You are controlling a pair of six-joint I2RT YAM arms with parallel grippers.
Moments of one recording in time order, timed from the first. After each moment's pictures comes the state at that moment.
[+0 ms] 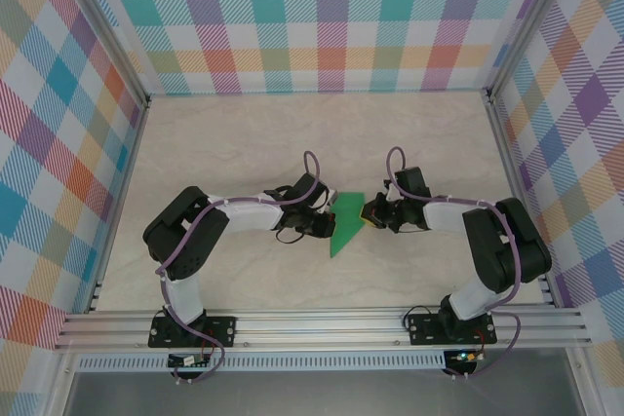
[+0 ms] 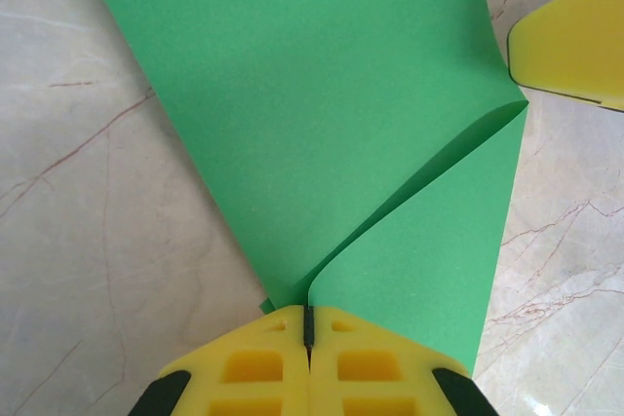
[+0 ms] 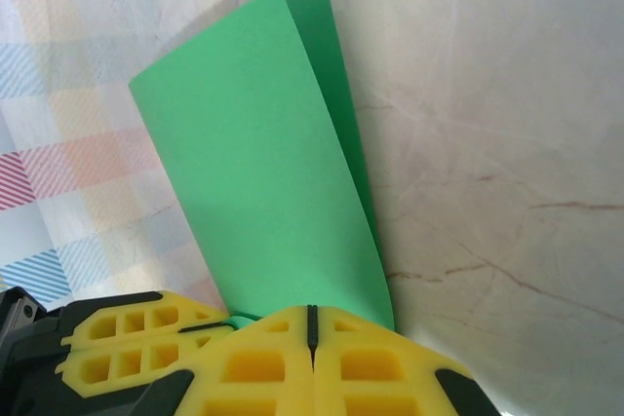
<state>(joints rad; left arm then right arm) -0.77 1.85 1.01 -0.19 0.29 -0.45 0.33 1.60 0.63 -0.01 -0.59 0.83</state>
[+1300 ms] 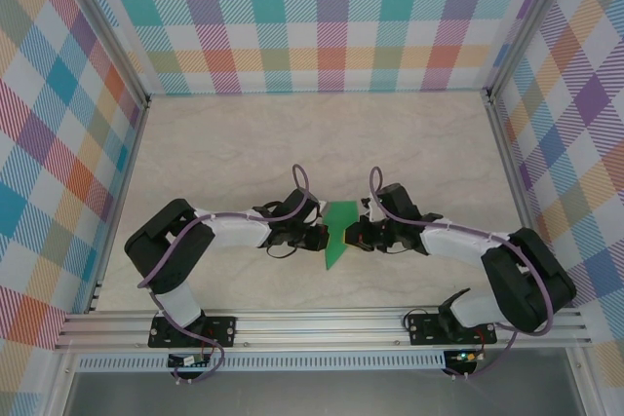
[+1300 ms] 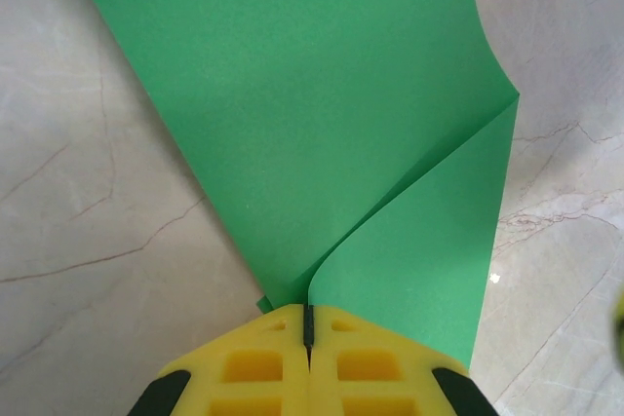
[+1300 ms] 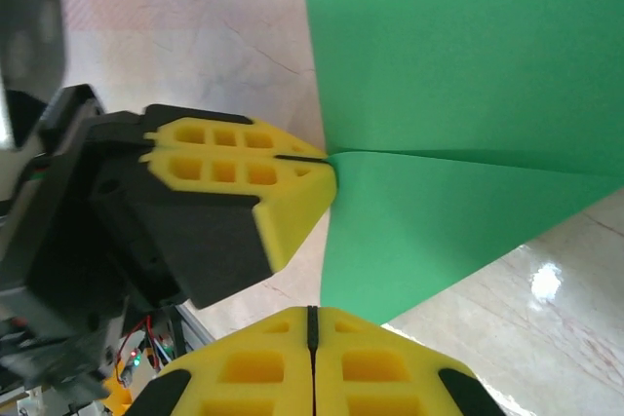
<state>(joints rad) -0.82 1.72 0.81 -0.07 0.27 -0.54 0.57 1.39 0.52 -0.05 -0.62 0.84</state>
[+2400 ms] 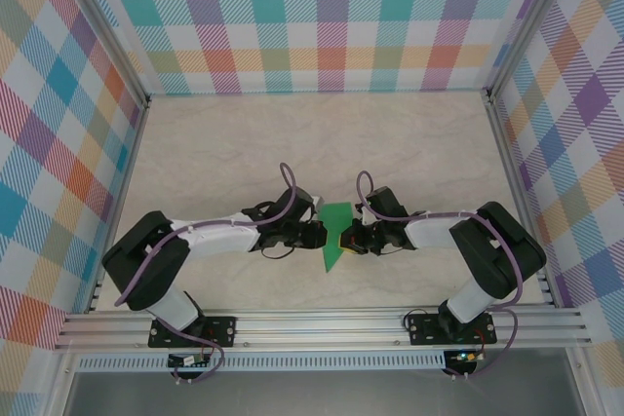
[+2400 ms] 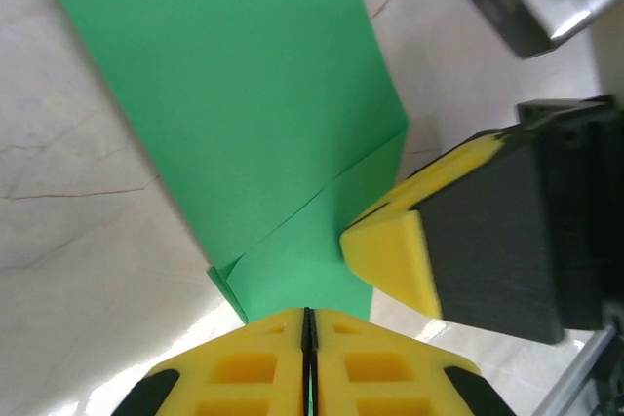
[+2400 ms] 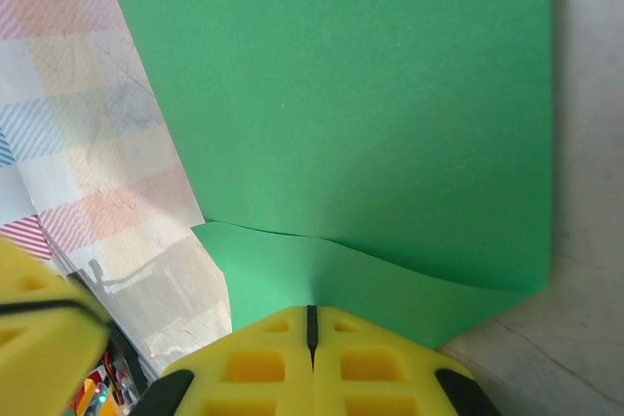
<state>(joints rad) -0.84 1.59 0.78 -0.11 0.25 -0.66 0.59 1.59 0.55 0.04 -0.59 0.86</state>
